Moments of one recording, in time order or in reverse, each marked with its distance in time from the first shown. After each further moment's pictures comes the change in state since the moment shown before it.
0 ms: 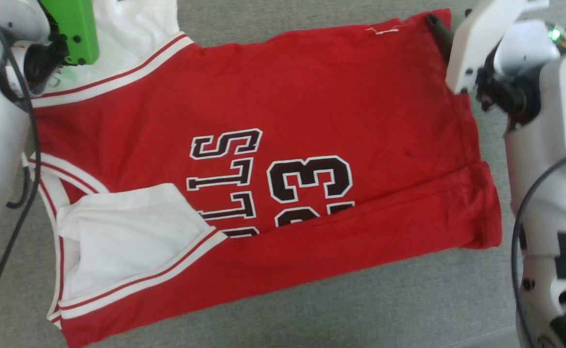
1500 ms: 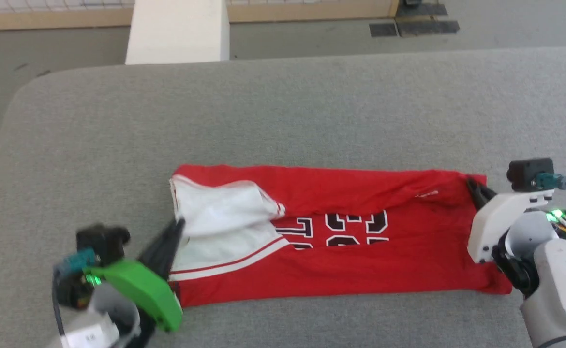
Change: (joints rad) left arm 0.957 0.036 0.006 -0.518 -0.137 0.030 -0.726; right arm 0.561 -0.159 0.085 -0.039 0.101 0.000 -0.405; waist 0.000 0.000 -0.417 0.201
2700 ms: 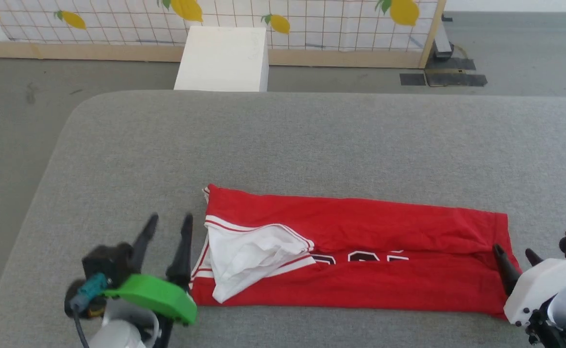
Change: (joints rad) left arm 0.066 -0.189 0.100 0.140 0.186 0.044 -0.196; right arm 0.334 0.087 -0.258 -0.310 0.035 0.000 0.193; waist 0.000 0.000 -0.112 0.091
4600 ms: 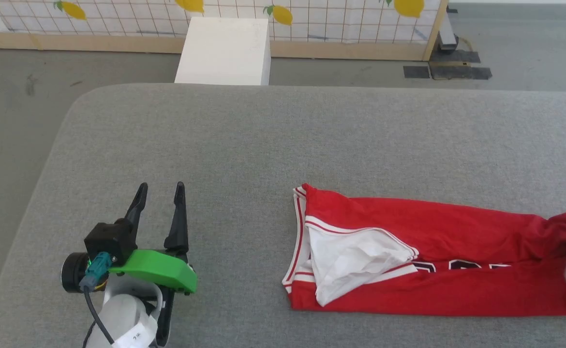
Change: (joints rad) left arm -0.068 -0.321 0.438 0.143 0.482 -0.256 -0.004; right arm -0.263 -0.014 -0.330 0.195 -0.463 0.000 0.132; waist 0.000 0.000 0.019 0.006
